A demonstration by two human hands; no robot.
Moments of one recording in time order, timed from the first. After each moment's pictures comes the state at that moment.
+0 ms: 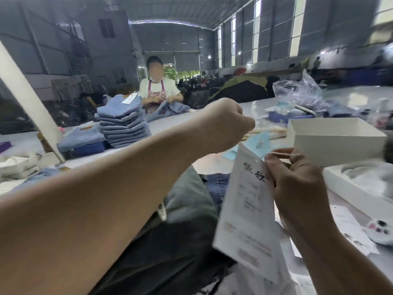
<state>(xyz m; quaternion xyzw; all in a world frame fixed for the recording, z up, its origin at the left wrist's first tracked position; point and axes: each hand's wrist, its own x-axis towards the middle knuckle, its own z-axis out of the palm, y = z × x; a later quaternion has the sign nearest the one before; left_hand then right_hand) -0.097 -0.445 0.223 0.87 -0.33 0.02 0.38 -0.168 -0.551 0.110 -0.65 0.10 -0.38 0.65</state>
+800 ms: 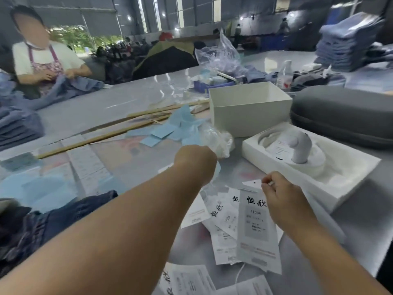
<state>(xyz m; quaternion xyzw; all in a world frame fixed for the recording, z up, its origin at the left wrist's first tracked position) -0.026 -0.664 0.074 0.87 -0.47 0.04 -0.13 -0.179 -0.775 -0.026 -0.85 0.36 -0.25 0.30</state>
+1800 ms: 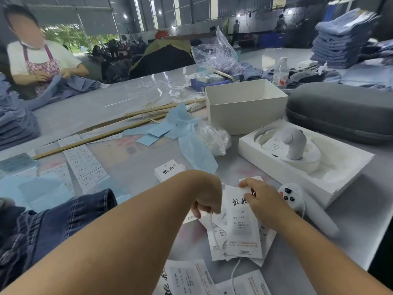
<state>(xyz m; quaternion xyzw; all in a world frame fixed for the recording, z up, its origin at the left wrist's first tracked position) -0.033 -0.669 0.036 0.83 -0.40 -0.39 -0.06 -0.161 -0.786 -0.053 -0.88 0.28 -0.13 0.36</state>
